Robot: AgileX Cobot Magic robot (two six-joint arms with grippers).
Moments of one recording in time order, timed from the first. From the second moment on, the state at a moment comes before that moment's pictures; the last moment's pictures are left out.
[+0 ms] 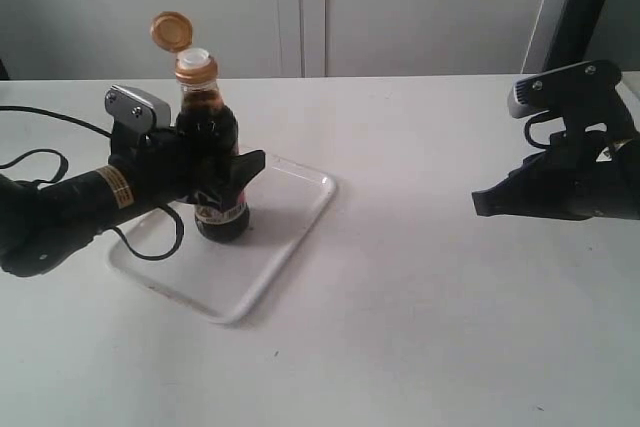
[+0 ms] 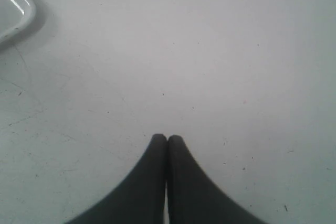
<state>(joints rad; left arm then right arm) -0.32 1.98 -0.82 0.57 -1.02 -0.34 0.20 1.42 -0.68 0.31 0.06 -0.41</state>
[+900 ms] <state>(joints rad) -0.28 1.83 -0.82 0.69 -0.98 -0.41 0.20 1.42 -0.68 0.31 0.07 -0.41</state>
